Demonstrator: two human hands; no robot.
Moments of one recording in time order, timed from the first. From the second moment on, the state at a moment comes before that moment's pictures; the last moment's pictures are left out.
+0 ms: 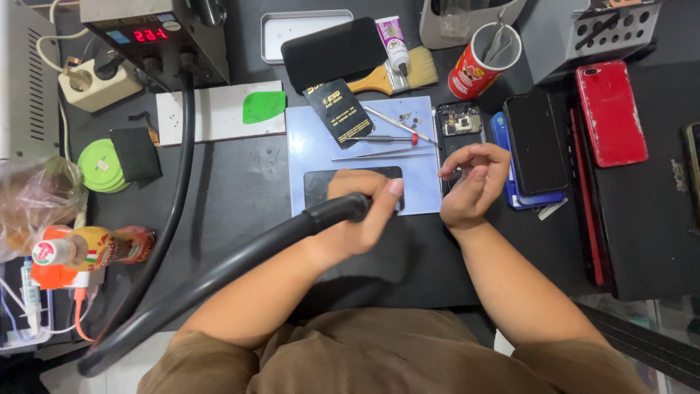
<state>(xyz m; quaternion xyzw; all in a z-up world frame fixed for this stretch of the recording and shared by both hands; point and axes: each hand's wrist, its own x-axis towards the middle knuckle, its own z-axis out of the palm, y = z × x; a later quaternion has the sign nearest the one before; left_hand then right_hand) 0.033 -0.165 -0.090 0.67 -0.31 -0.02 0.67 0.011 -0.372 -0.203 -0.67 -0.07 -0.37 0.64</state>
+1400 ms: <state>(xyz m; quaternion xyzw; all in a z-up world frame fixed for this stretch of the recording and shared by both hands) 0.054 -0.174 -0.093 0.68 -0.34 0.03 0.65 0.018 -0.374 -0.200 -0.69 -0.07 -0.29 0.66</state>
